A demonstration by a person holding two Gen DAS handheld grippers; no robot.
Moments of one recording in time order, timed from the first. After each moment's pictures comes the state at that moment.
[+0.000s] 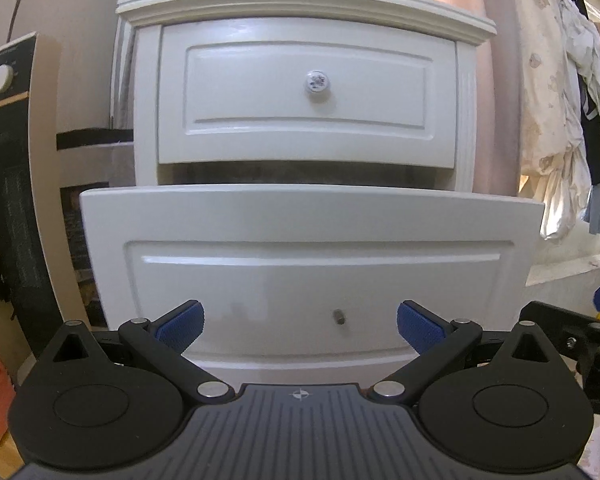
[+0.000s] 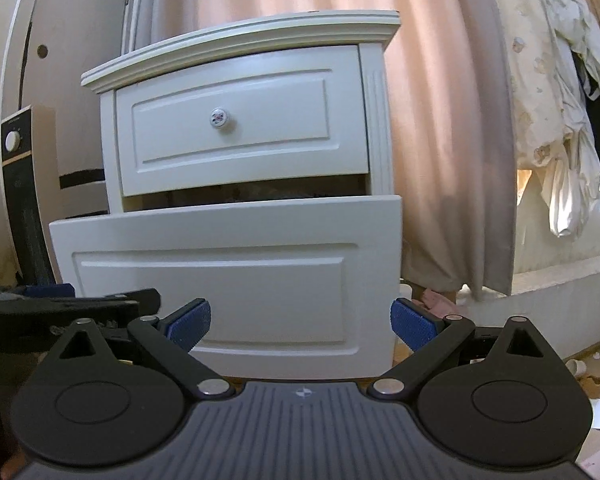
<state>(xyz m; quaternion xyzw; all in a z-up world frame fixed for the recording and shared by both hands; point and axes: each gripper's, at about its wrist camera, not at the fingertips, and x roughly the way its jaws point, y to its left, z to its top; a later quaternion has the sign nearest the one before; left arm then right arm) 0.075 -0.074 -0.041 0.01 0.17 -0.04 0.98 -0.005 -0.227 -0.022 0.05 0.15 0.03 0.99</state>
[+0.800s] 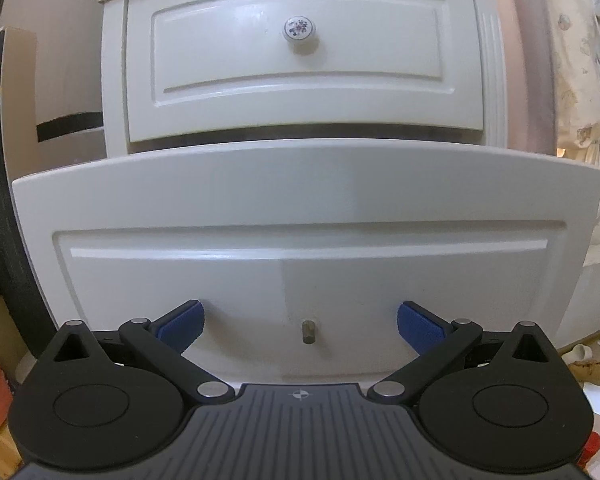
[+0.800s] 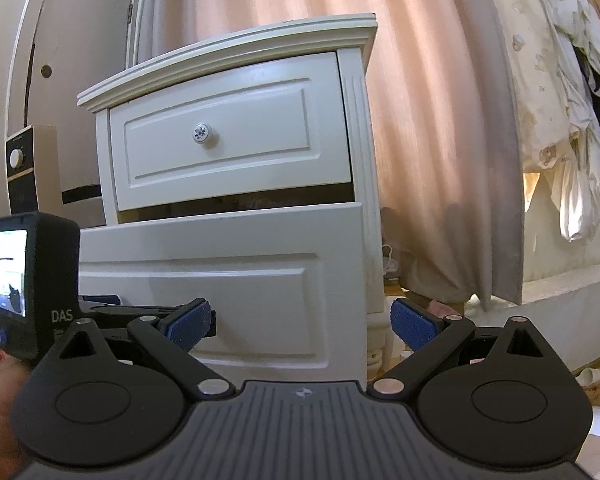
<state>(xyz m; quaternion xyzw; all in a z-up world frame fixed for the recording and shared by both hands) 0.131 -0.118 -0.065 0.03 0.20 0.01 0.98 0.003 -0.275 -0.033 0.06 0.13 0.06 0.99</state>
